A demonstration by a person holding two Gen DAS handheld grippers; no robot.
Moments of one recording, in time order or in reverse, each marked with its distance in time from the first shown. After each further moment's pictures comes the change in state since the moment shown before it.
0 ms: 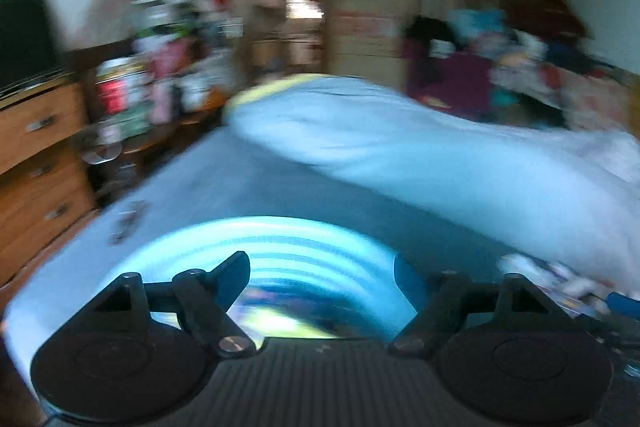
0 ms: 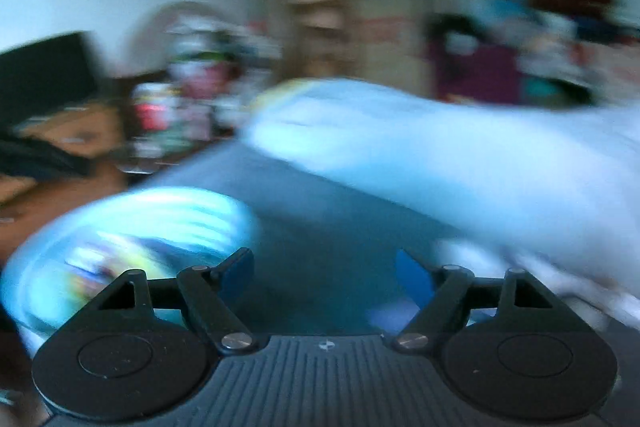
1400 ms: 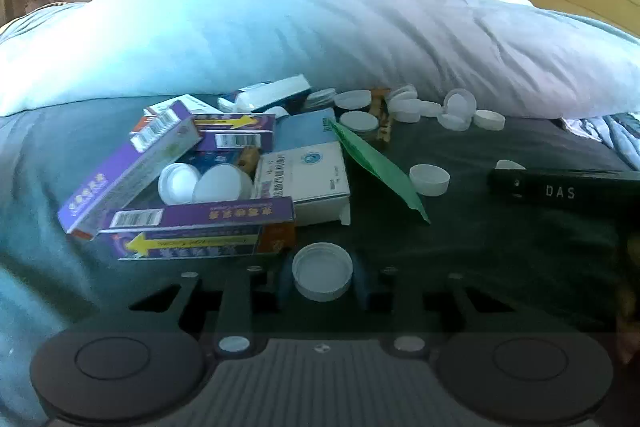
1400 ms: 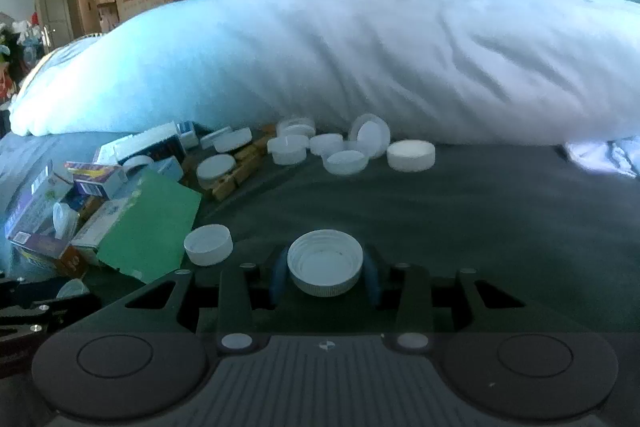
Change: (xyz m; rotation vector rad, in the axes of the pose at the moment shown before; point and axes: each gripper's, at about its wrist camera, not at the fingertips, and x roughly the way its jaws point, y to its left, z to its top) left arm 0.133 -0.315 -0.185 0.330 0.202 -0.504; right arm -0.008 -0.240 -0.125 0.272 0.135 -0.474
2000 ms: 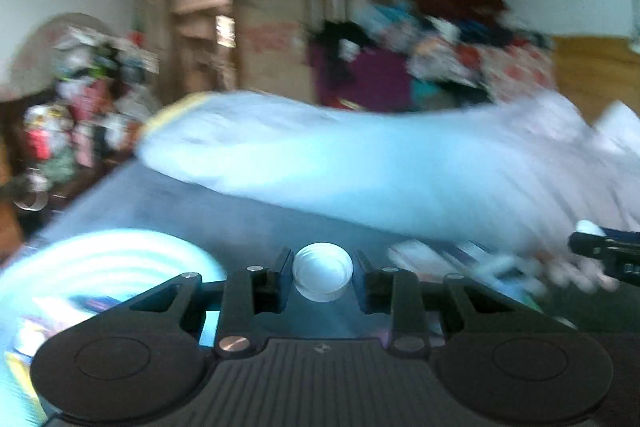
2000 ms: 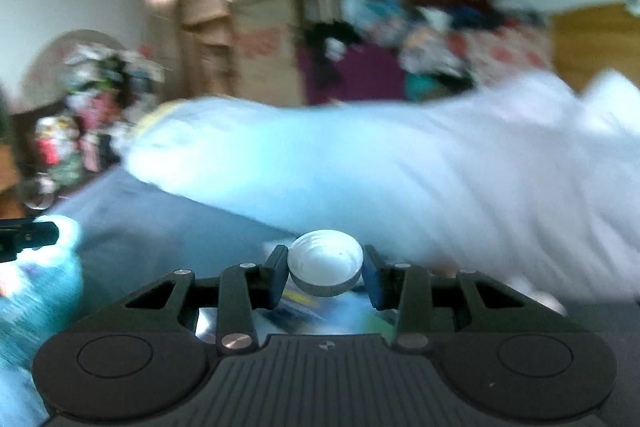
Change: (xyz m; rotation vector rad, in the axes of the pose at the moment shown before) left arm -0.211 0.122 0.062 -0.192 -0.275 0.484; right arm -0.103 0.131 0.089 -0.161 -0.206 0.319
